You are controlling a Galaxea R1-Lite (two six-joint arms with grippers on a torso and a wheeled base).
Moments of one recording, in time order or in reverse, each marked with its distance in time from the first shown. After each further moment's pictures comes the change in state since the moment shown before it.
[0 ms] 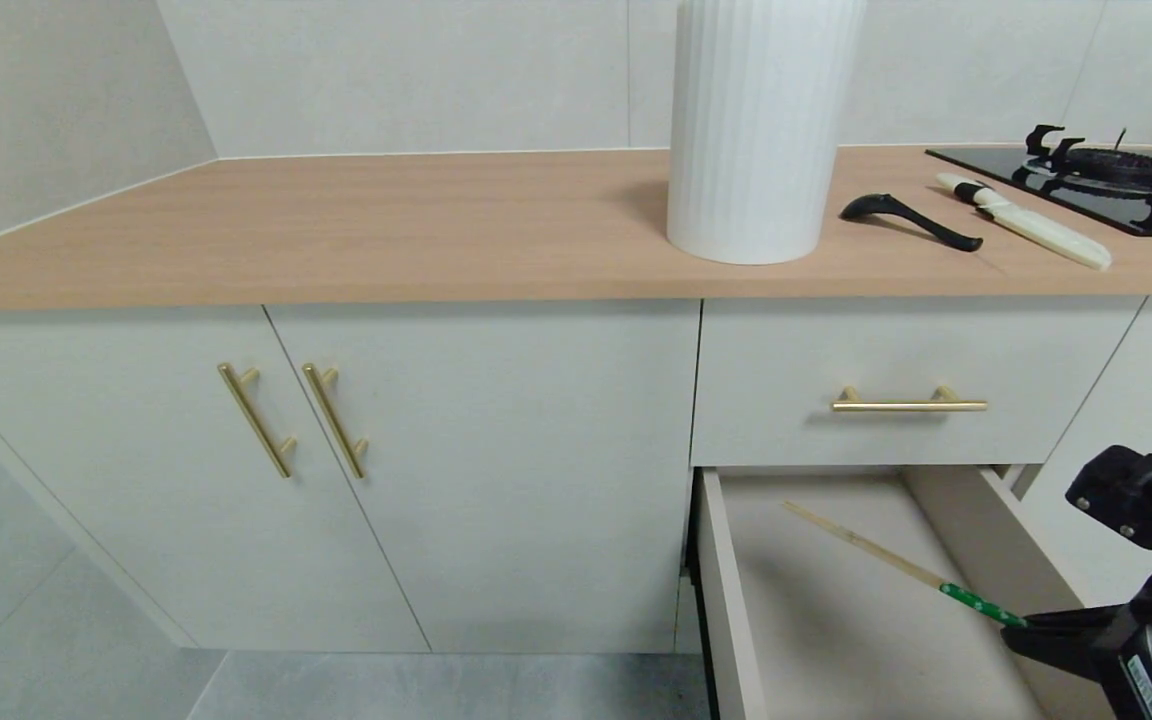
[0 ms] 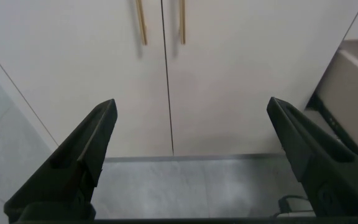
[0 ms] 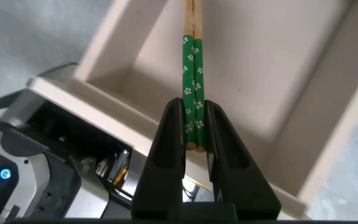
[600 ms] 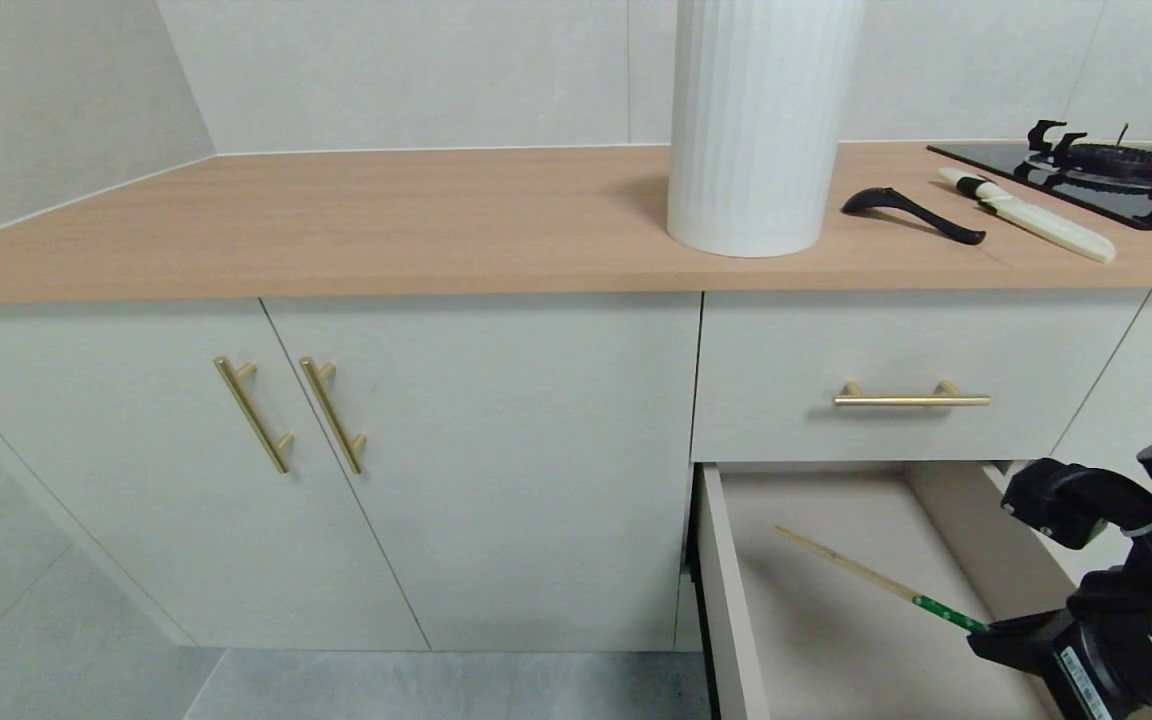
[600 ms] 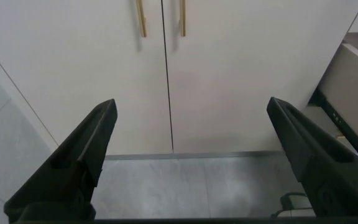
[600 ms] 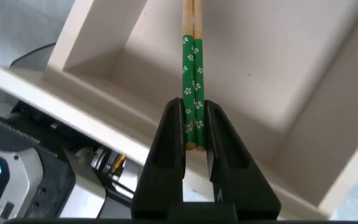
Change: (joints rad) left arm 0.000 0.000 0.000 0.000 0.000 0.000; right arm 0.000 0.128 -0.001 -0.045 -0.002 0.010
